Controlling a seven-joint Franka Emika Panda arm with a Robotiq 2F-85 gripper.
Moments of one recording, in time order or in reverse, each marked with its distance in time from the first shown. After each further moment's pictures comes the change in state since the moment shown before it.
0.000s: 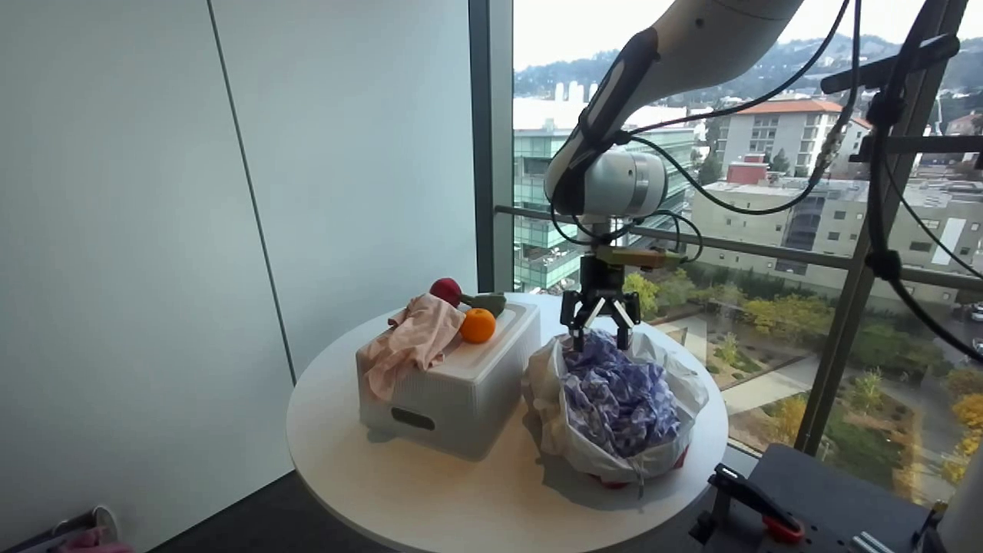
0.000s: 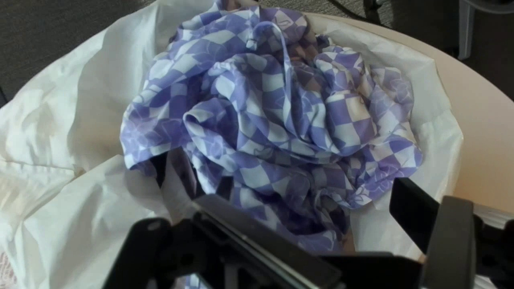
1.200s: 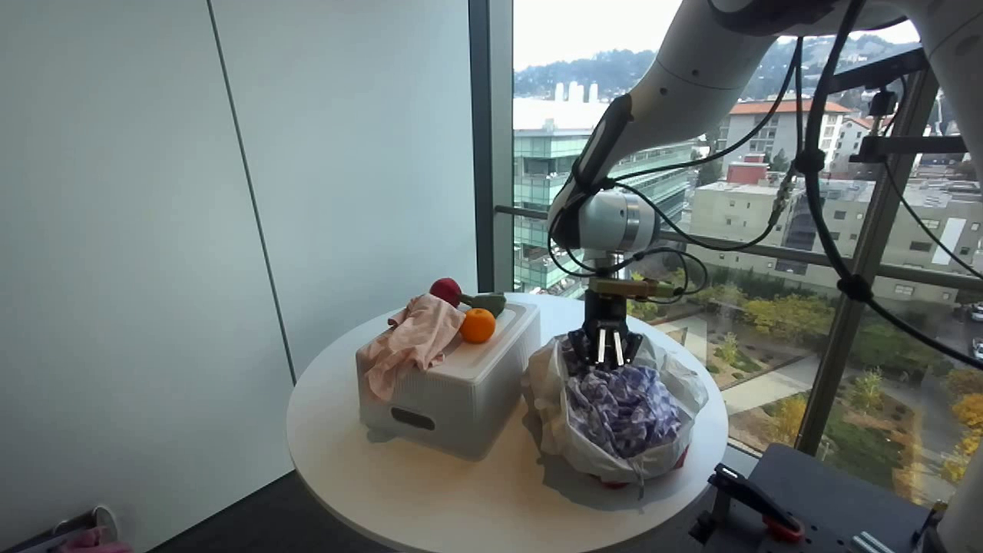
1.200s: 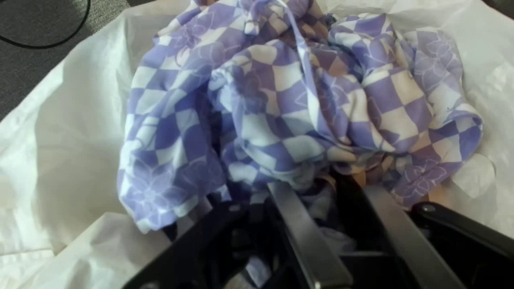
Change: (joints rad) arm -0.086 0.215 0.033 0.142 0.072 -0.076 0.140
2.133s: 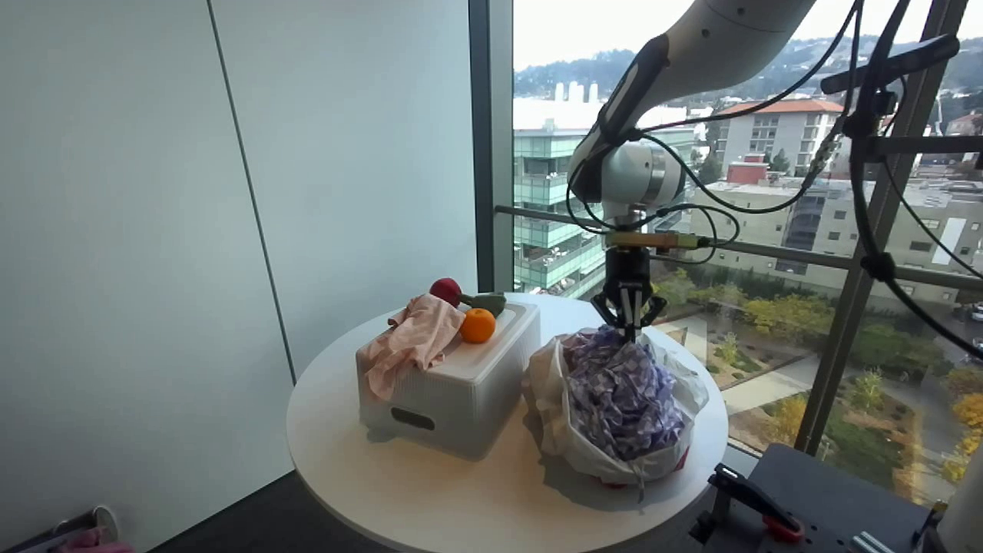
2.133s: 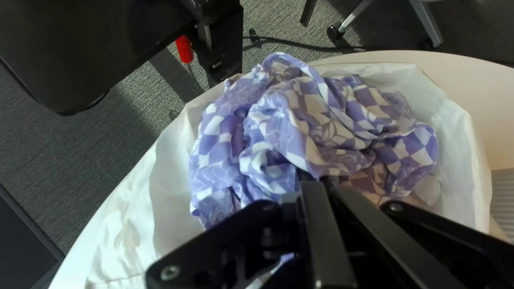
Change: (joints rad) arm -0.004 -0.174 -0.059 -0.038 -0.053 -0.182 0.130
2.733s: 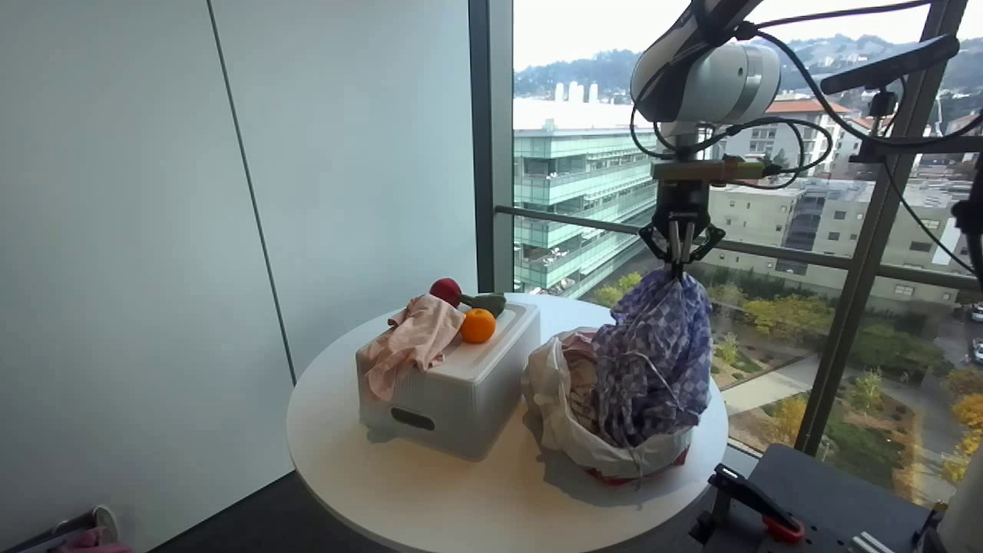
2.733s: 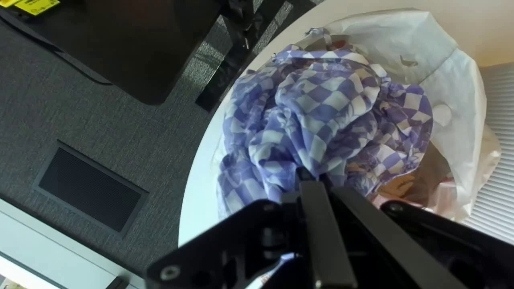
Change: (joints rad) arm -0.003 -0.467 -0.068 -0.257 -0.222 0.136 0.313
